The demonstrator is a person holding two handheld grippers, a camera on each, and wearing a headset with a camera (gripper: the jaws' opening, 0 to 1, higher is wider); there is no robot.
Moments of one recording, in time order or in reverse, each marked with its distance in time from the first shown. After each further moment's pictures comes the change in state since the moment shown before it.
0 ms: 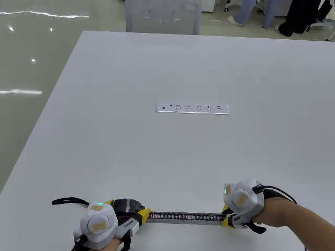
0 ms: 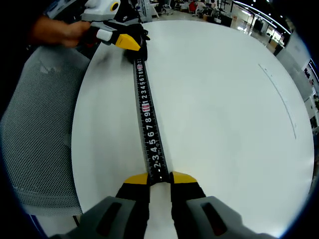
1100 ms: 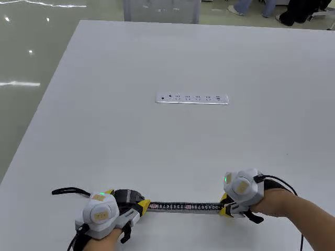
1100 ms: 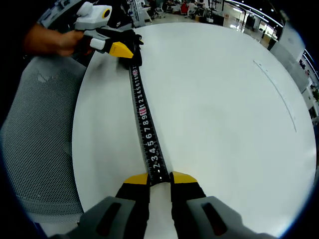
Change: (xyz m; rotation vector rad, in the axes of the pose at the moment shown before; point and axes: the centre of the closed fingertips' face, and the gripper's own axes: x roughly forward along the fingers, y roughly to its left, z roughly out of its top) left arm -0.001 -0.003 -0.001 0.037 0.023 0.028; right arm 0.001 0.001 0.002 0.062 -0.033 -0.007
